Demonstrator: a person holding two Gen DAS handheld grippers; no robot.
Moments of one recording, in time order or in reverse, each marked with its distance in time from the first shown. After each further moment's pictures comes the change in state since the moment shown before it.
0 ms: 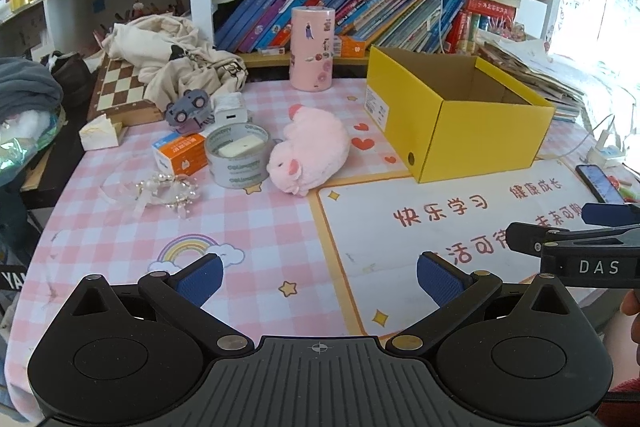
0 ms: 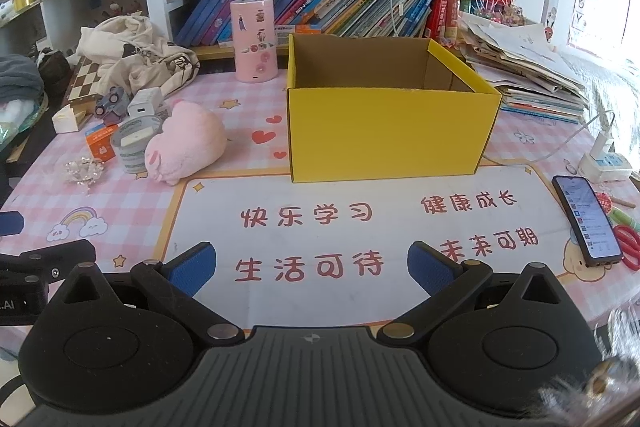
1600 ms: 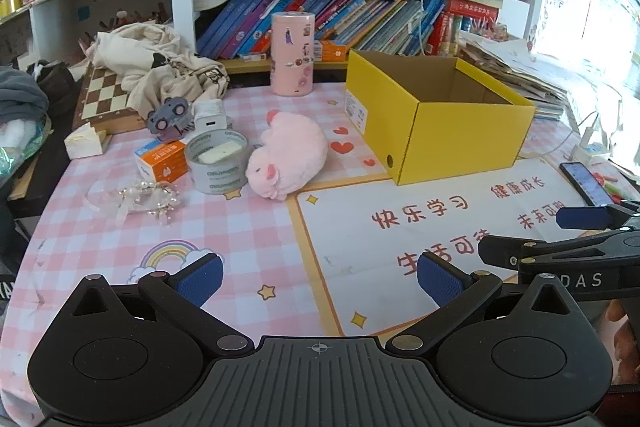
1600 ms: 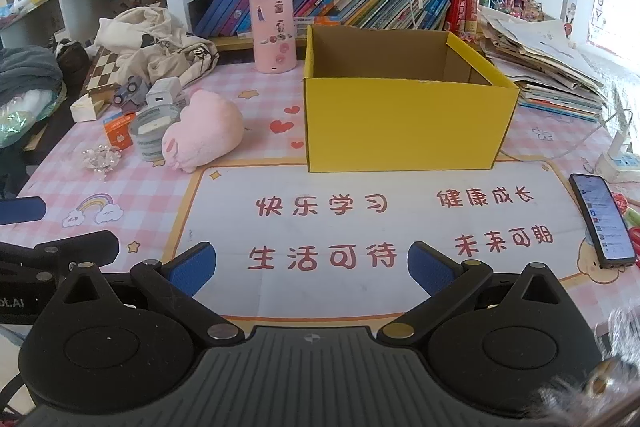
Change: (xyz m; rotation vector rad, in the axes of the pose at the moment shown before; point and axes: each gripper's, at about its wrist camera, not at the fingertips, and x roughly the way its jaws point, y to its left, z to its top) left arm -0.004 -0.013 0.000 0.023 -0.021 -0.030; right arm 0.000 -0.002 -0.002 -0.017 0.021 0.070
